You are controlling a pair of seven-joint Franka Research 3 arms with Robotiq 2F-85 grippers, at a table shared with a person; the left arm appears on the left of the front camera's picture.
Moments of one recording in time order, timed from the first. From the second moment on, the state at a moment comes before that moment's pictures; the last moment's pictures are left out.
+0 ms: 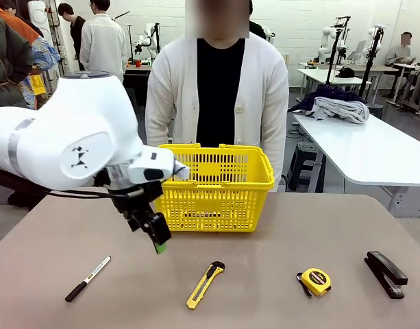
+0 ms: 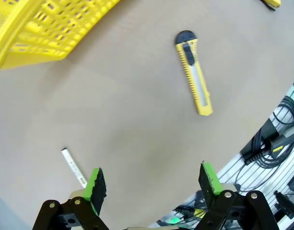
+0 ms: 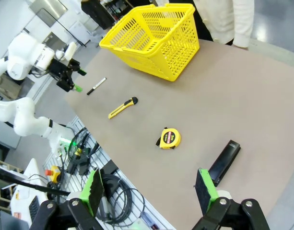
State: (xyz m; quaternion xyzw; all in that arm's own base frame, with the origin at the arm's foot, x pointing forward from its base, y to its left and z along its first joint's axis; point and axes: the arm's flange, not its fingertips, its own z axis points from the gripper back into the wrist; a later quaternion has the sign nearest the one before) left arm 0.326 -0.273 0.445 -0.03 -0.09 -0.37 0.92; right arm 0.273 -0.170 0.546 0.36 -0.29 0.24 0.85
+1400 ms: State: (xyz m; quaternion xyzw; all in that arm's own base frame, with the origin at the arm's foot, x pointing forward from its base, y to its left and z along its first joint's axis) left arm 0.340 -0.406 0.330 -0.01 -0.02 -0.35 0.94; right arm 0.272 -0.171 0.546 0.36 -0.29 0.24 0.85
